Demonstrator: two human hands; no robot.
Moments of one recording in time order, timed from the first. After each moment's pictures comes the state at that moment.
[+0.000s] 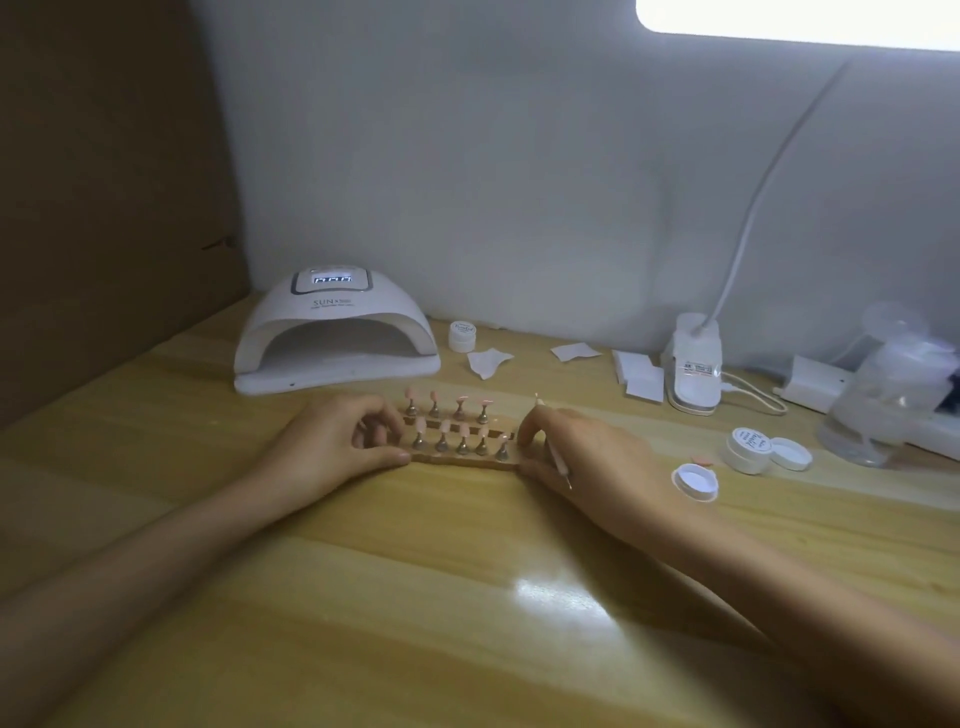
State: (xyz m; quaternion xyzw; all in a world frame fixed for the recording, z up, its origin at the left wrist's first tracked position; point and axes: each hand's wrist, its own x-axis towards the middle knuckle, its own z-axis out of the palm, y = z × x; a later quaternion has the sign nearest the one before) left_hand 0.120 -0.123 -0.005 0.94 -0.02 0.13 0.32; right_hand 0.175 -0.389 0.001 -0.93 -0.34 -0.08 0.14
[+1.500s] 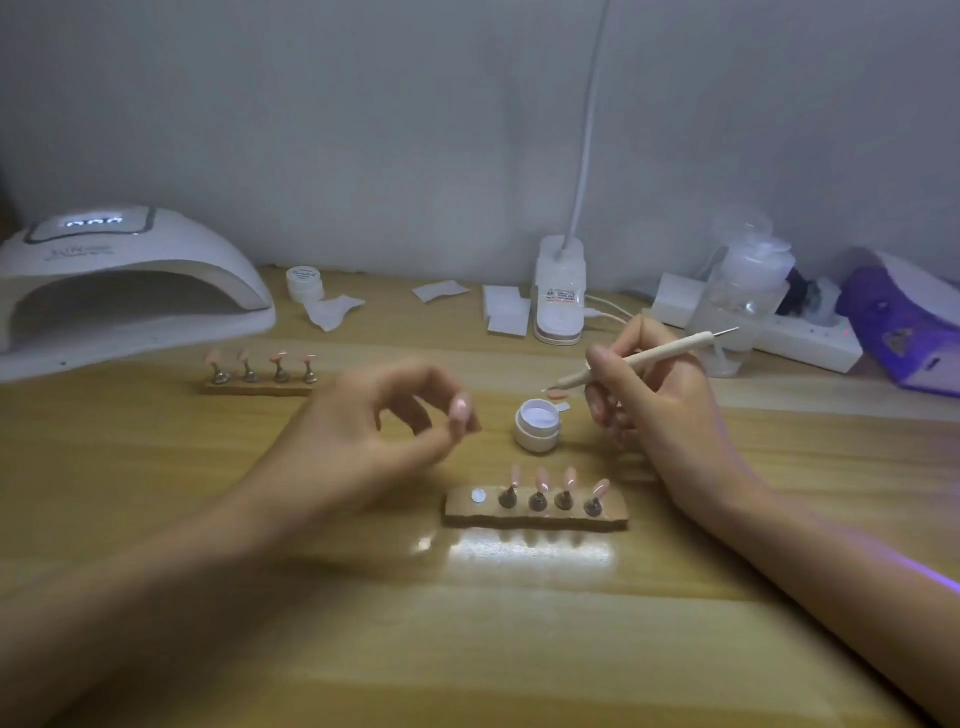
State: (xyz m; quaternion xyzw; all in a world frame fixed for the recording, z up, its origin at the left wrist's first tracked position) left_hand 0.116 -0.290 0.016 0.86 -0.18 0.10 0.46; right_hand 0.171 -0.526 -0.001 -0.70 -0.18 -0.07 0.69
